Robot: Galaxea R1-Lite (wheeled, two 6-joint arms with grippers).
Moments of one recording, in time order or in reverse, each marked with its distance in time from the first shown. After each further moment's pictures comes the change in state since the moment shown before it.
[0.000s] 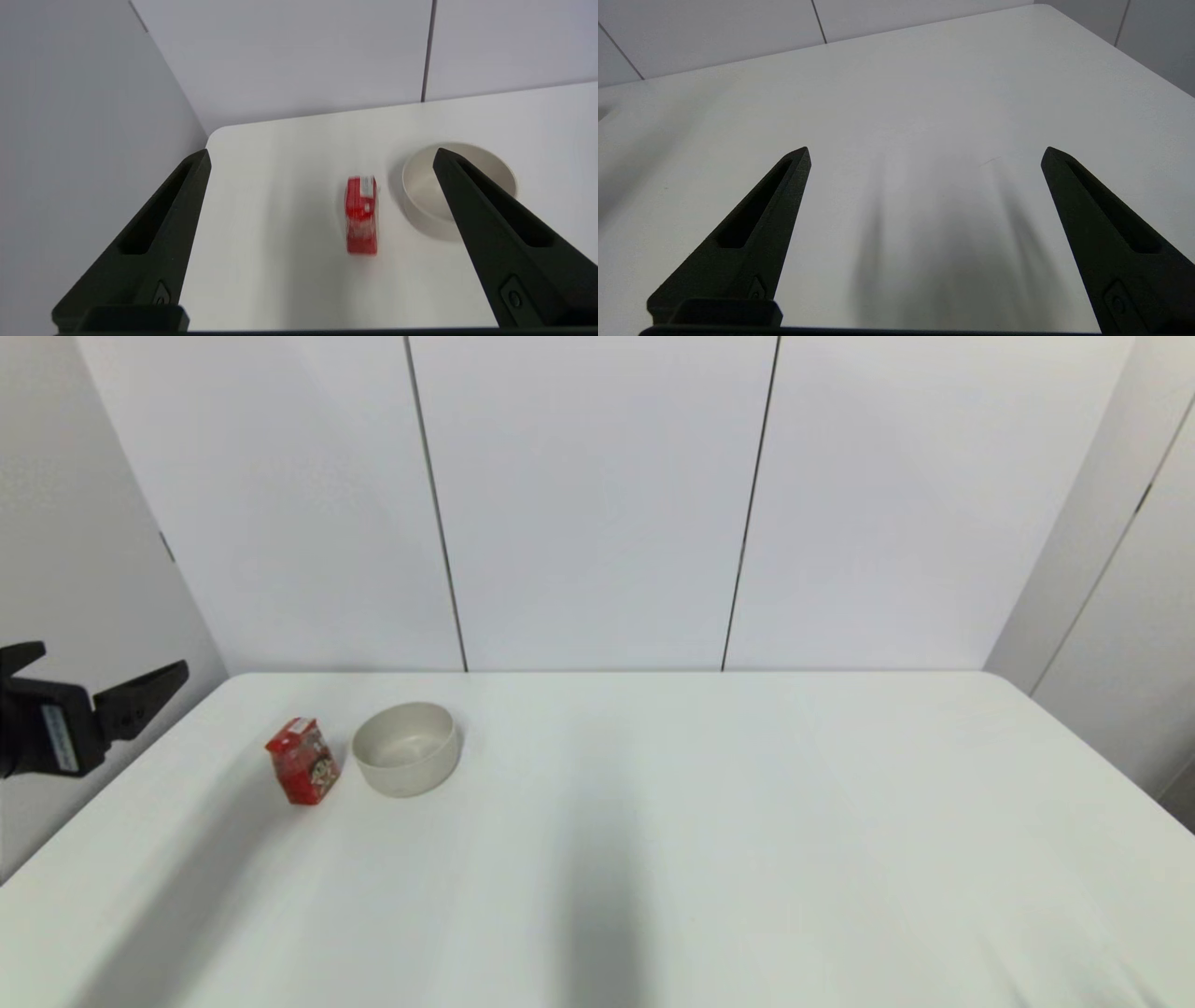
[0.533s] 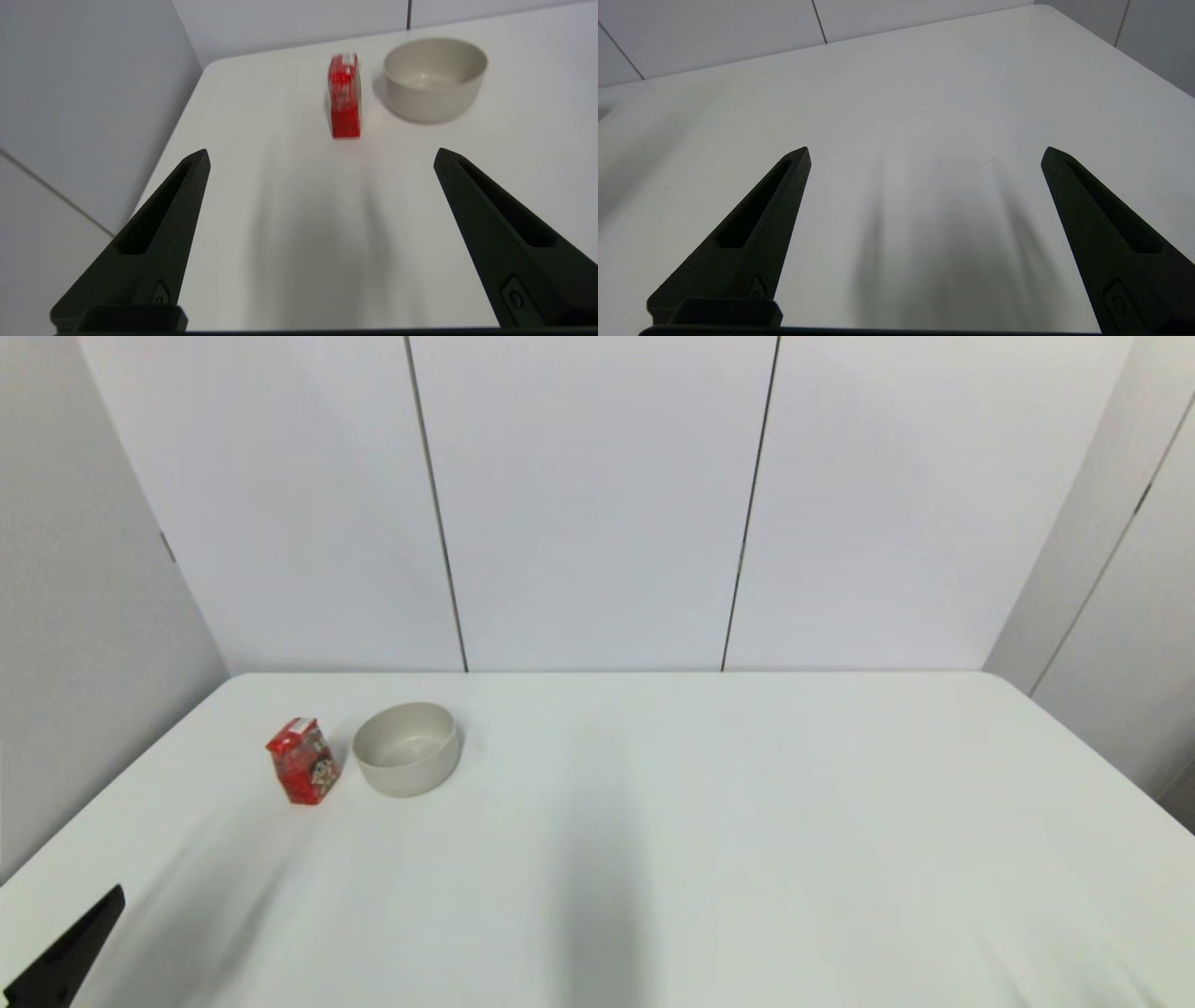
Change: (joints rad) left arm 0.001 -0.509 0.446 0.057 -0.001 -0.006; right arm 0.000 0.000 0.000 0.000 0.000 0.000
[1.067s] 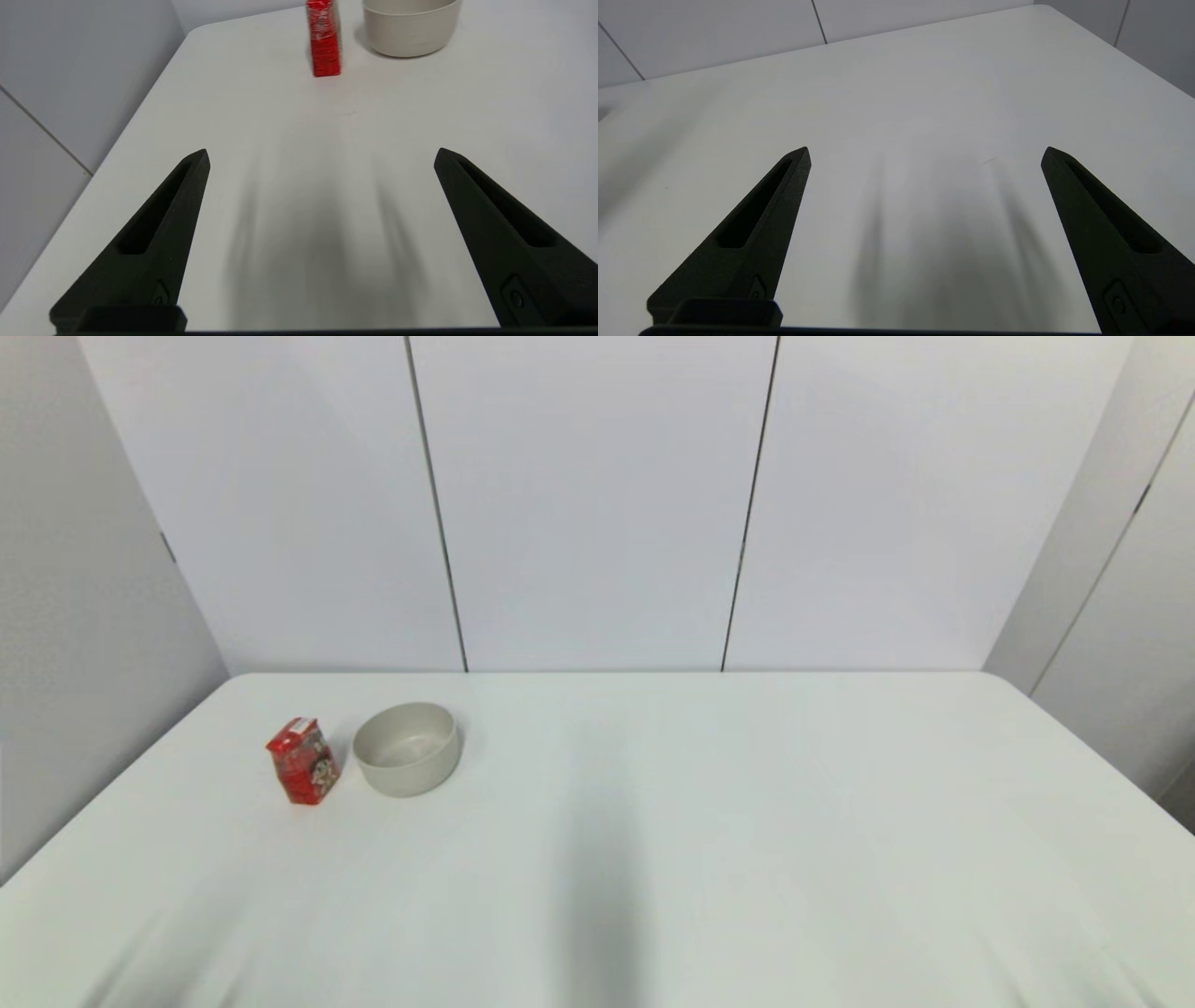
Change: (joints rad) left arm -0.017 -0.434 0.142 0.264 -0.027 -0.003; right arm 0.000 0.000 0.000 0.000 0.000 0.000
